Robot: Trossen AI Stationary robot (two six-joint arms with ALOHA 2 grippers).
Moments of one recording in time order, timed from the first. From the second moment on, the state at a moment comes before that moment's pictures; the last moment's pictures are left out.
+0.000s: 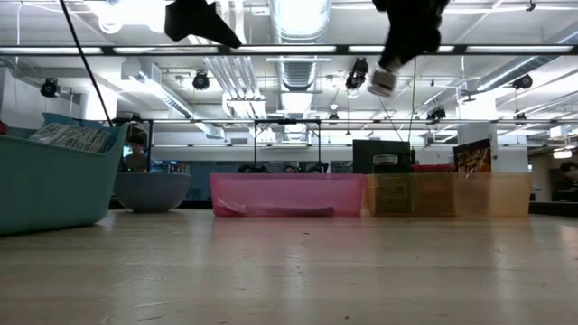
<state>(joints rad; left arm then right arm) -0.26 1.42 1.24 -0.60 -0.29 -0.65 -0.09 1.30 1.30 -0.95 0.26 0.35</state>
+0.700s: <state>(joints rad) -0.36 1.18 1.01 -0.46 -0.53 -0.63 -0.58 1.39 1.19 -1.03 0.14 0.27</state>
